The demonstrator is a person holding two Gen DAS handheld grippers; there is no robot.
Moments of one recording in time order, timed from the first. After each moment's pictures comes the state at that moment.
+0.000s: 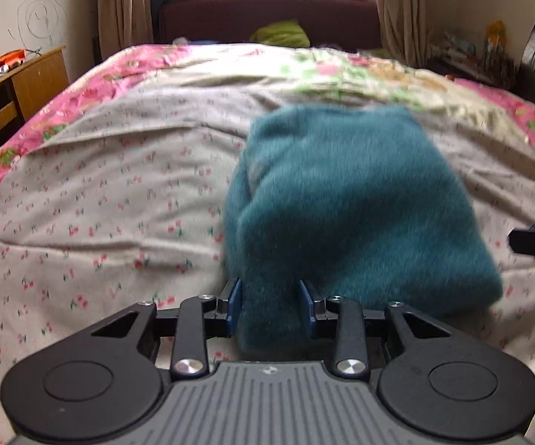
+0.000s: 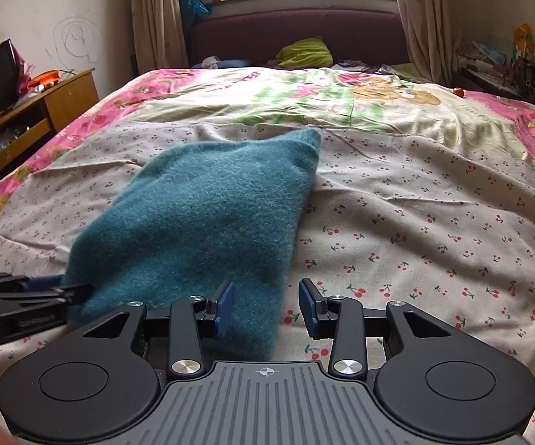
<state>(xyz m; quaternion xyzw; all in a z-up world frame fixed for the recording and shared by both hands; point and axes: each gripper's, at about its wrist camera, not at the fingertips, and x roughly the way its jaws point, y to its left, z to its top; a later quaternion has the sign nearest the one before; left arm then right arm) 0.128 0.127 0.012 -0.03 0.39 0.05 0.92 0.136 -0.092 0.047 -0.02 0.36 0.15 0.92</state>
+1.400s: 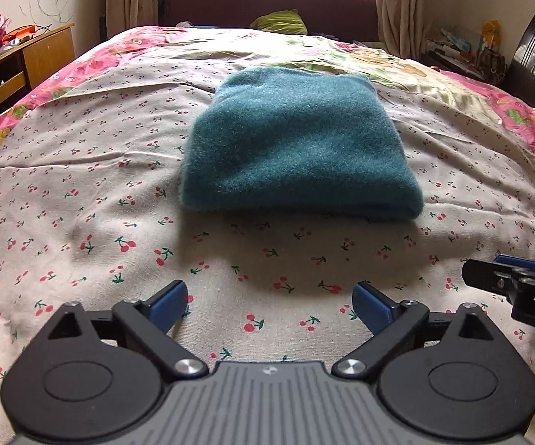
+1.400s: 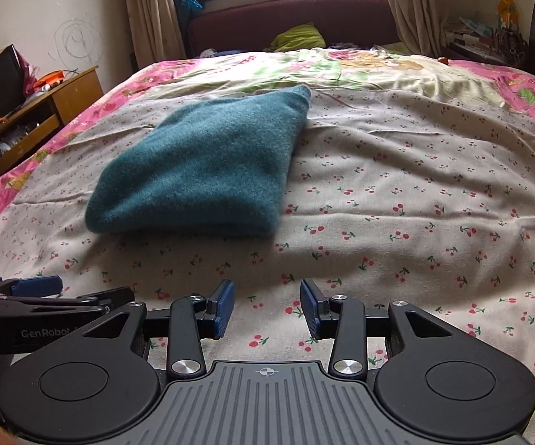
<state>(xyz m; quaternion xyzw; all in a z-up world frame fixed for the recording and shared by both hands) 0.039 0.064 0.009 -0.06 0.40 0.06 0.91 0.046 -0.122 0.018 0.01 0.38 0.15 0.91</state>
